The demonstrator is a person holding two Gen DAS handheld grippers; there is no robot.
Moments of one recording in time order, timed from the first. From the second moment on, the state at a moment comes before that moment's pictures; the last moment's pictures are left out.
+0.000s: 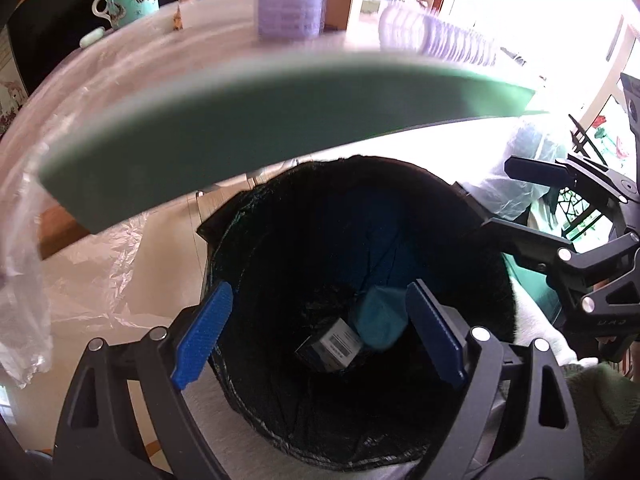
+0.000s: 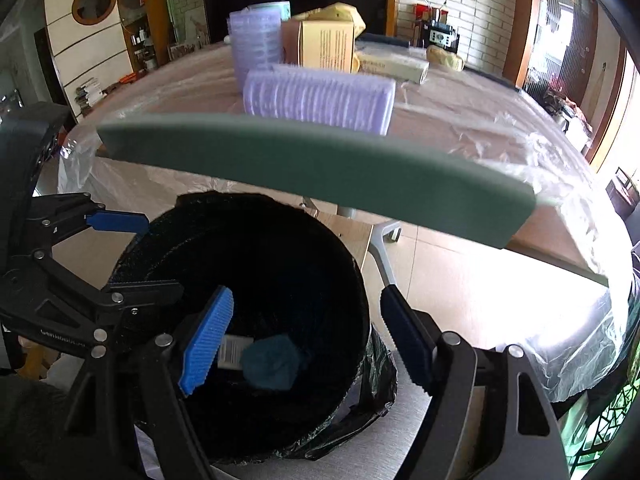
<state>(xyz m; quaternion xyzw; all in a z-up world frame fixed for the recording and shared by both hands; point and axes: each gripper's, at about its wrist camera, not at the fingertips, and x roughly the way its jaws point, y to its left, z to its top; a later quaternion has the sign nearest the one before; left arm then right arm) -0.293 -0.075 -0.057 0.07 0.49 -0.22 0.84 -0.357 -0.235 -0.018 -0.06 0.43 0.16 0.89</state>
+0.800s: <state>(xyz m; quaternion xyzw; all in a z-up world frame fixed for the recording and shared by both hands) -0.189 -0.064 0.109 0.04 0.29 -0.19 0.94 -0.239 -0.297 0.149 0.03 0.21 0.08 0.97</state>
